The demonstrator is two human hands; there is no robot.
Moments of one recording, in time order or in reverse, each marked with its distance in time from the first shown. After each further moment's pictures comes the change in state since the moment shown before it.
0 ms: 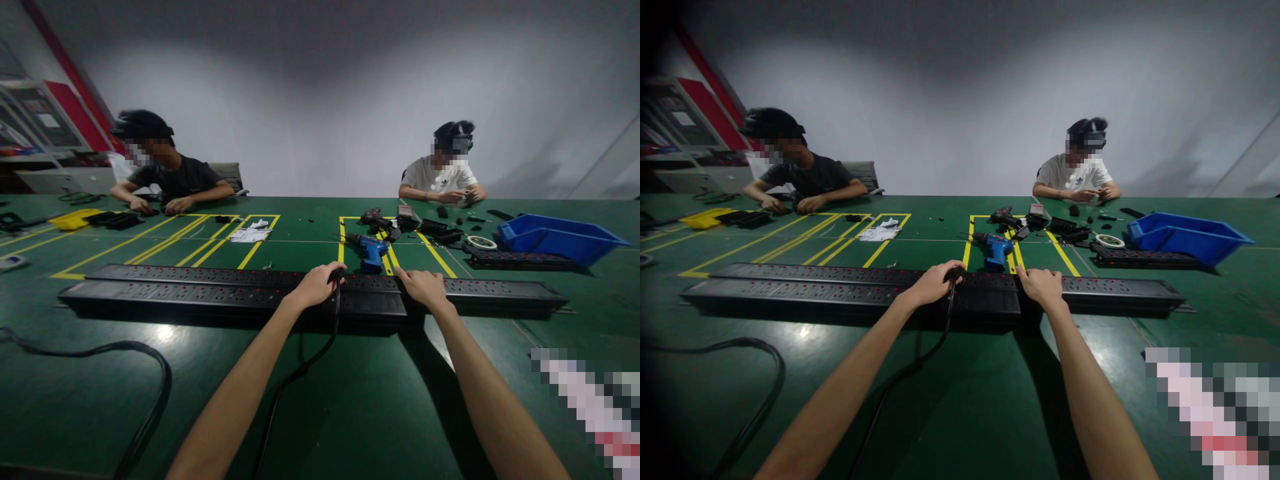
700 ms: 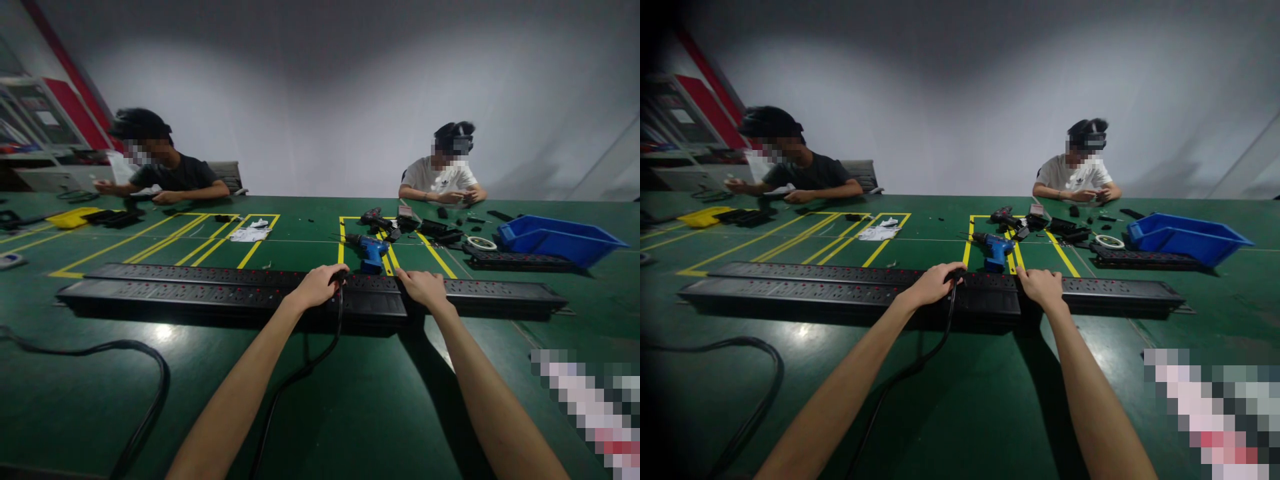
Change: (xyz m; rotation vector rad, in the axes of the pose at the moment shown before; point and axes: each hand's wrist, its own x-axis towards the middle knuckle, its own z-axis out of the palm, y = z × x) left_hand 0.001 0.005 0.000 0.071 -0.035 0.006; right_hand -0.003 -0.001 -0.002 -0.049 0.010 -0.026
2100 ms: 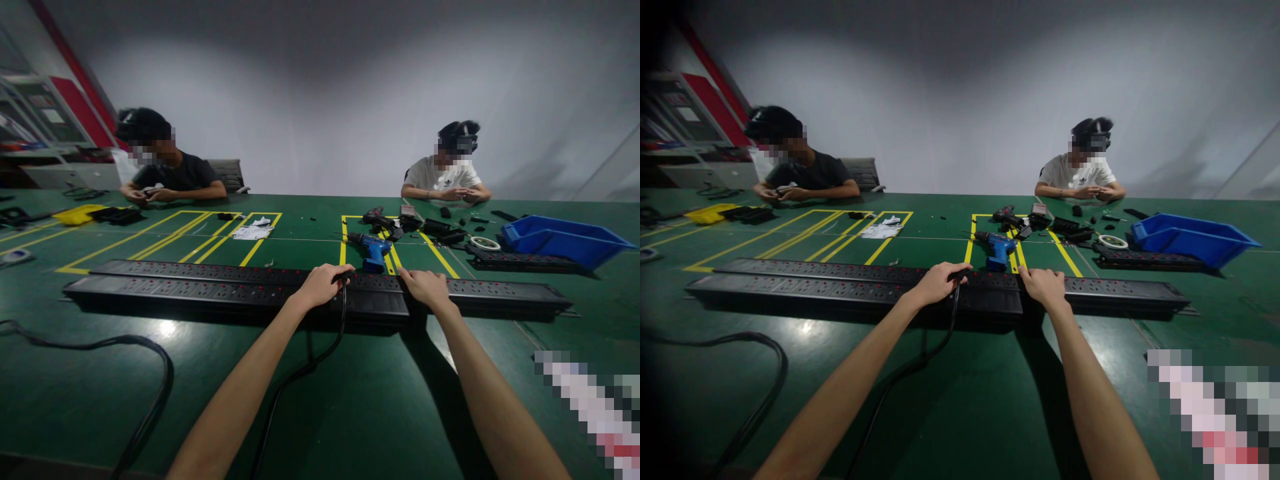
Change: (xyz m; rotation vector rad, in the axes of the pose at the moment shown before) left_hand -0.001 0.000 0.004 0.015 0.030 0.016; right_hand 0.000 -0.001 -0.001 -0.011 -0.012 -0.011
